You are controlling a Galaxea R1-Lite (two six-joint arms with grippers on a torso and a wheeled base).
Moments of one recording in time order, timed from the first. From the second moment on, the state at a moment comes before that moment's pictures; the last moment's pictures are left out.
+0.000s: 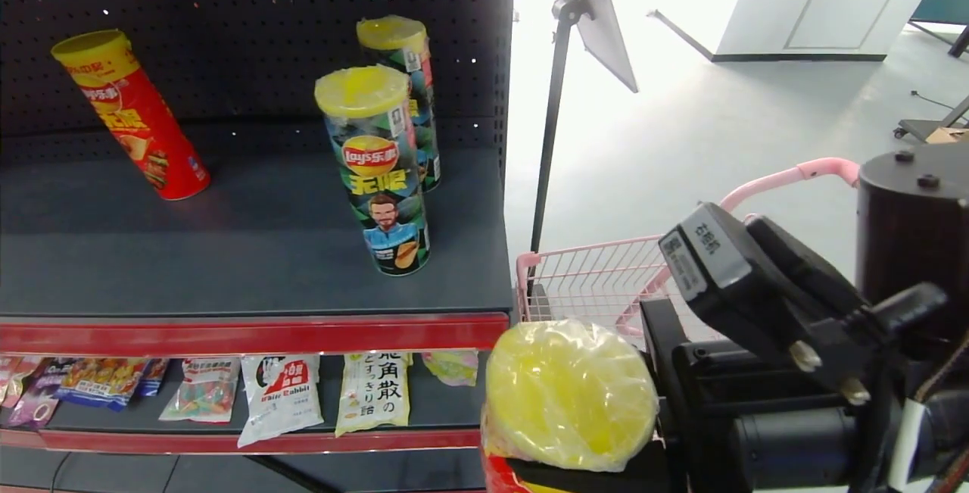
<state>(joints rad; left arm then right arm) 0.00 0.00 0.00 0.00 0.00 0.00 0.96 1.47 -0.86 -0.25 0.44 -0.21</state>
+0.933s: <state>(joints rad) 0.00 0.00 0.00 0.00 0.00 0.00 0.97 1.57 -0.98 -0.25 0.42 -0.20</state>
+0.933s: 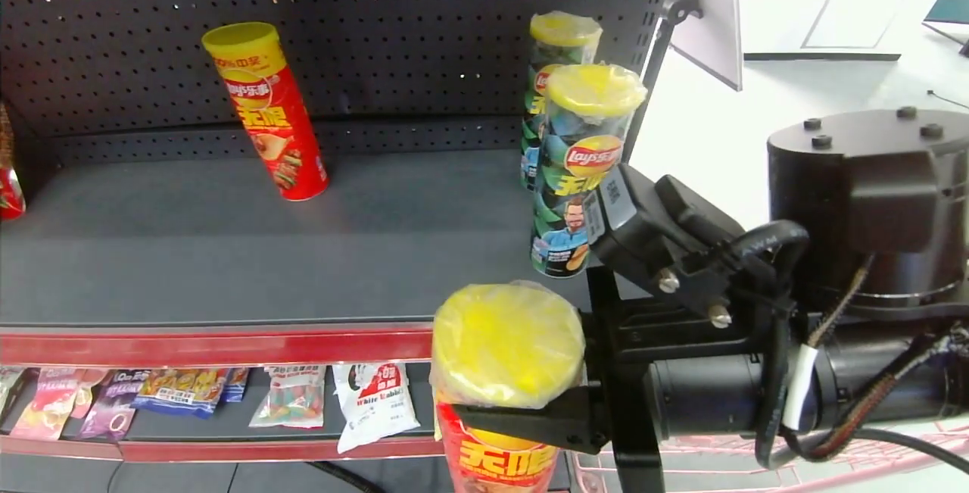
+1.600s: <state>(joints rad) 0.00 0.00 0.00 0.00 0.00 0.00 0.97 1.56 -0.98 -0.25 0.42 -0.20</state>
